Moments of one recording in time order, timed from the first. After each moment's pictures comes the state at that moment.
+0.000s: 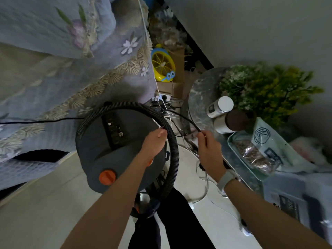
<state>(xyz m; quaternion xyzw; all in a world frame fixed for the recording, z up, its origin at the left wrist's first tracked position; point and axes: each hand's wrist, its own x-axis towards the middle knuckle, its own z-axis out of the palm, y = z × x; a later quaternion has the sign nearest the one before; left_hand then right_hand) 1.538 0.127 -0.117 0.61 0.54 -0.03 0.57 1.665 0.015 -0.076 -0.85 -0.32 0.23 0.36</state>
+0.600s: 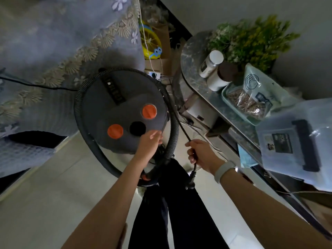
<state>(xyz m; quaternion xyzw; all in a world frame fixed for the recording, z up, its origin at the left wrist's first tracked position) 1.417 0.002 -0.123 0.49 0.54 0.04 0.68 1.547 -0.113 -0.097 -0.74 0.09 0.55 0.38</state>
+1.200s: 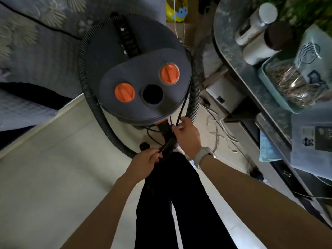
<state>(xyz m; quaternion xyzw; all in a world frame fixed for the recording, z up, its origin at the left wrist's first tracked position) 1.299 -0.078 -0.218 0.67 0.46 -0.10 0.57 1.471 -0.096 -0.208 -0.85 -0.24 0.42 0.21</state>
